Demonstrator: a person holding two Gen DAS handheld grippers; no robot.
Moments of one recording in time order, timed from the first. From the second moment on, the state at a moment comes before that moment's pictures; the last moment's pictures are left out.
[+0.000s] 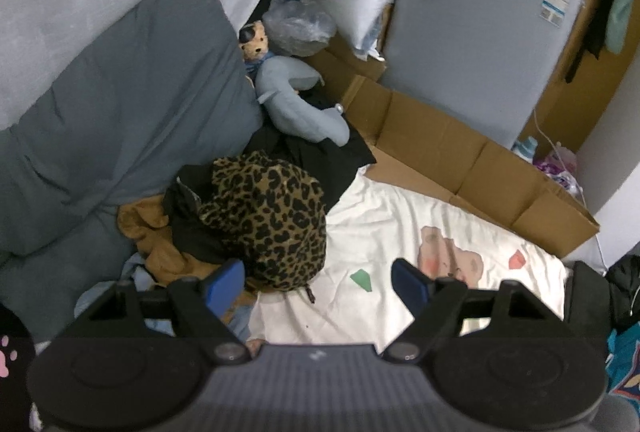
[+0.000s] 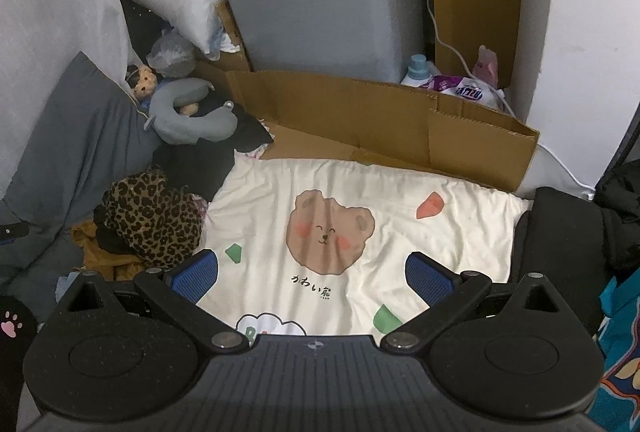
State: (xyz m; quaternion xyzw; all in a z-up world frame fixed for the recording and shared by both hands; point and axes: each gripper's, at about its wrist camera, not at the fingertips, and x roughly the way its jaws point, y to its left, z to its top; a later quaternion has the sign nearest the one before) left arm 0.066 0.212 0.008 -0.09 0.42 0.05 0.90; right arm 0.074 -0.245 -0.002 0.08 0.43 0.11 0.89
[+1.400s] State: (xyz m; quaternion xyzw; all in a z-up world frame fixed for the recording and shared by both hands) left arm 0.239 0.281 -0.127 -0.10 0.42 0.15 0.89; right arm 0.266 -0.128 -0.212 0.11 0.47 0.28 0.83
